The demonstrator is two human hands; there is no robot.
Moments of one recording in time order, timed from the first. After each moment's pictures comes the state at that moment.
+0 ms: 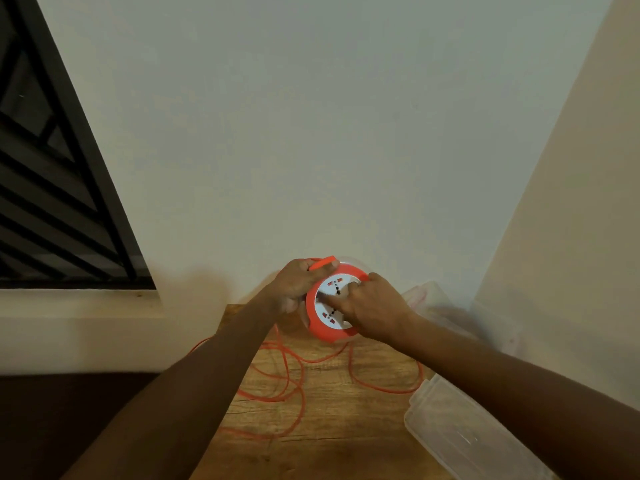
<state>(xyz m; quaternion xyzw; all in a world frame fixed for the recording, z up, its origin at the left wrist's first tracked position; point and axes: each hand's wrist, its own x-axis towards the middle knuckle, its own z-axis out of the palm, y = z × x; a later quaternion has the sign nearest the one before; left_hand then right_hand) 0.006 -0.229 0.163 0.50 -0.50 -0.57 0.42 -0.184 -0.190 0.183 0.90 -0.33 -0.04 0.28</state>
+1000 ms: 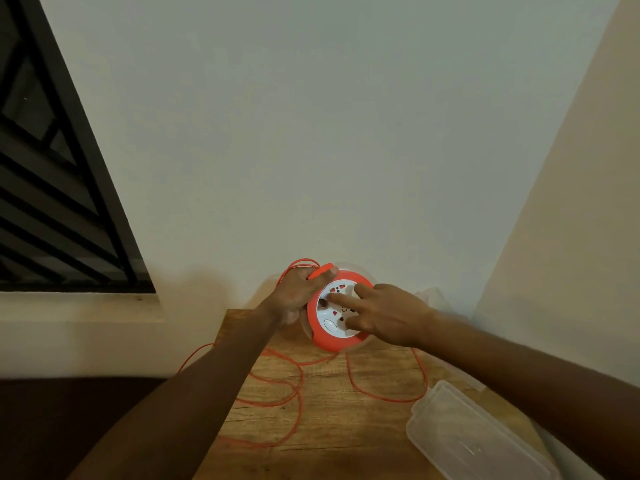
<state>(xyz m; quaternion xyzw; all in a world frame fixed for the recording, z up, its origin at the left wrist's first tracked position) 0.004 -0.217 0.164 0.49 -0.52 -0.54 0.45 -0.210 -0.188 0.204 0.94 -0.18 -0.04 0.30</state>
